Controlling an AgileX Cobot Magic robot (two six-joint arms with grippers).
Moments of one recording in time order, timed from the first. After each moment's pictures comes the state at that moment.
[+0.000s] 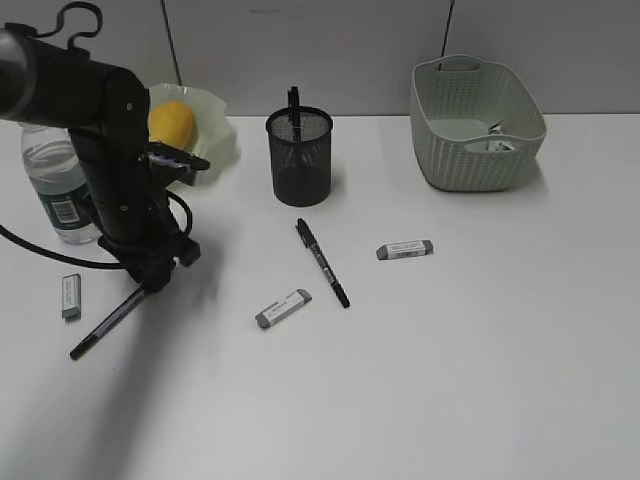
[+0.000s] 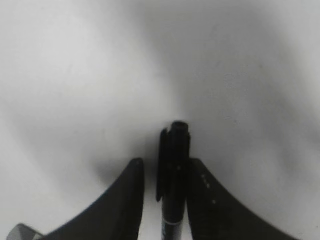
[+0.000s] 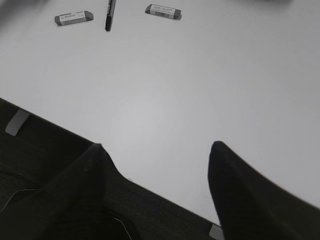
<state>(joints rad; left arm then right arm) -0.38 2.13 -1.41 0.05 0.91 0.10 0.50 0.30 -0.56 0.00 1.03 0.02</state>
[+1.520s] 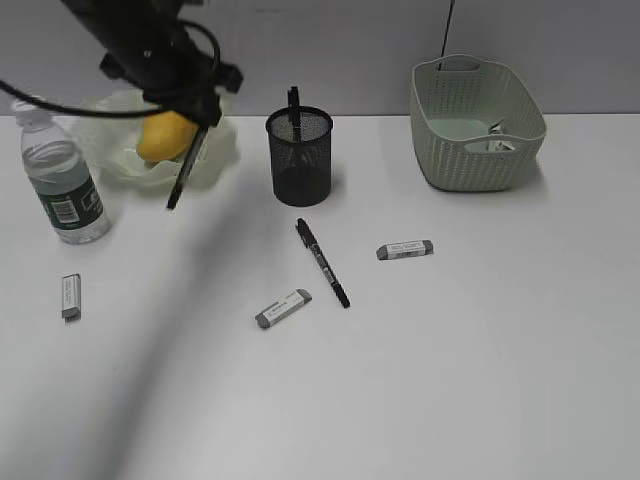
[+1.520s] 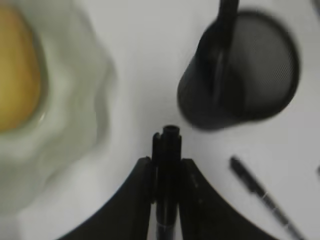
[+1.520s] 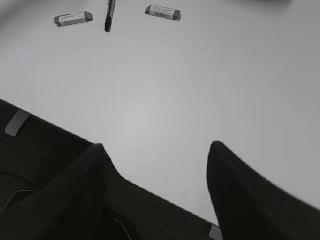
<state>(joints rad) -0.38 2.03 -1.72 -0.09 0.84 0.01 0.50 0.30 -0.56 0.00 1.02 0.02</state>
